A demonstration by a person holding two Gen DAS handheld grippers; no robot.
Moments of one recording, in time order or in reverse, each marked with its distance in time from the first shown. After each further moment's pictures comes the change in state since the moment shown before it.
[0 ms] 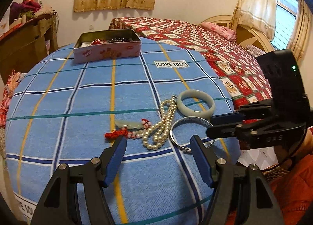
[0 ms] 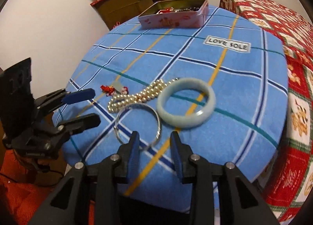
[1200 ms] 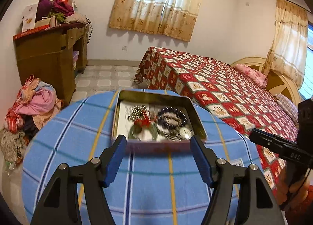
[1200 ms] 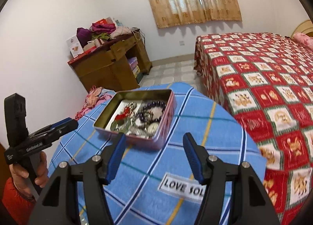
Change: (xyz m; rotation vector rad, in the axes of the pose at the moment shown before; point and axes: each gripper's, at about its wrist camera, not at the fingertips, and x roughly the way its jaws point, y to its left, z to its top) left arm 0.036 0.116 0.163 -0.195 -0.206 0.129; right arm -0.025 -0.083 0.170 0.124 -0.391 -0.113
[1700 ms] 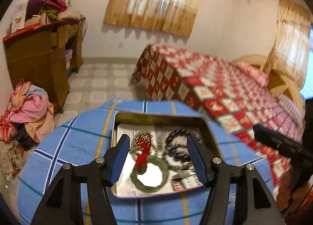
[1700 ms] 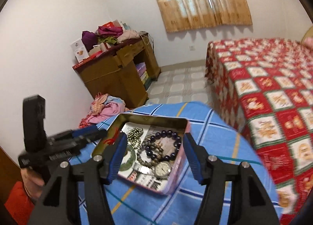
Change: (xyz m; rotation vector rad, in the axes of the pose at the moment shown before) left arm 0.061 0.025 0.058 -0.001 0.008 -0.031; right arm 0.043 0.010 0.057 -0.053 -0.060 0.038
